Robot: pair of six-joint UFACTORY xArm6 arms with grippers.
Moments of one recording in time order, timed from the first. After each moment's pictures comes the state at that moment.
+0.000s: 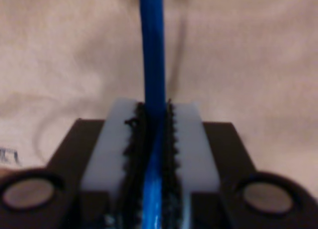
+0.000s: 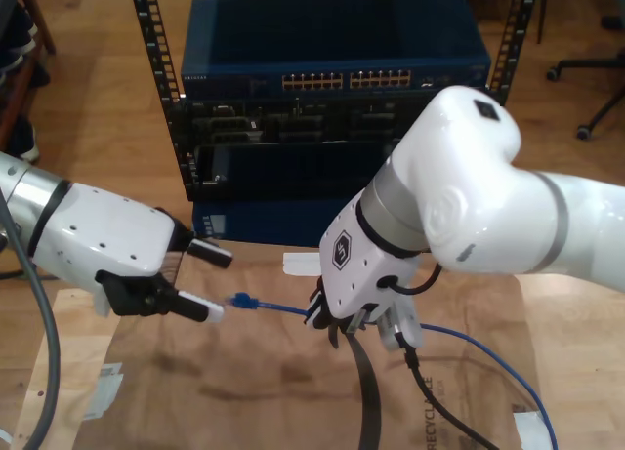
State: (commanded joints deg) left arm 19.6 -17.0 -46.4 -55.5 100.2 -74.1; right arm 30.8 -19.2 -44.7 29.8 52.6 99.1
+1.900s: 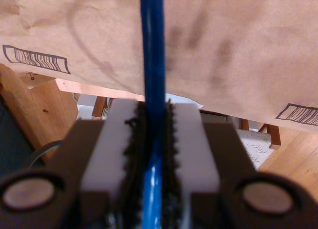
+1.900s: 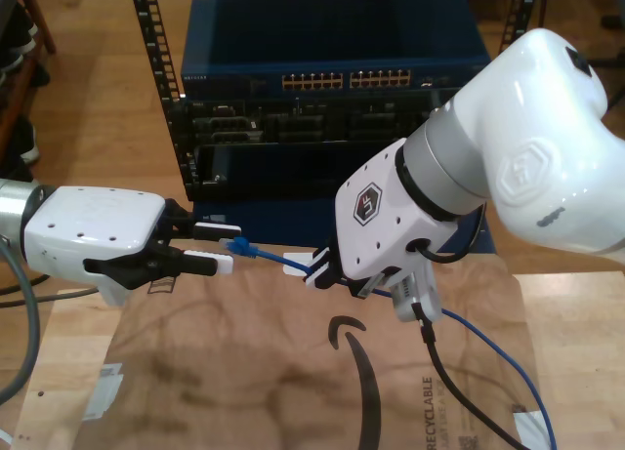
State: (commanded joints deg) left arm 25.1 -11.0 -45.6 -64.7 110.5 -70.0; right arm 27.7 -25.7 -44.9 34.9 55.1 98.2
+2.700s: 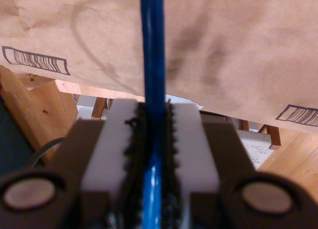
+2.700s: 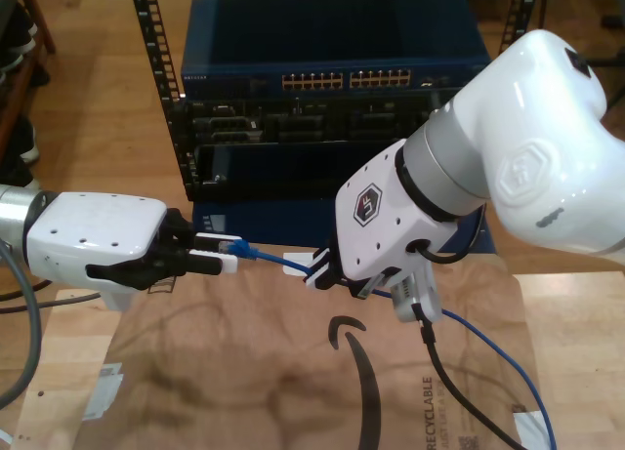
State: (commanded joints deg) left arm 25.1 -11.1 -44.6 -64.7 109.9 -69.4; right arm 27.7 -25.6 -44.8 34.9 55.0 98.2
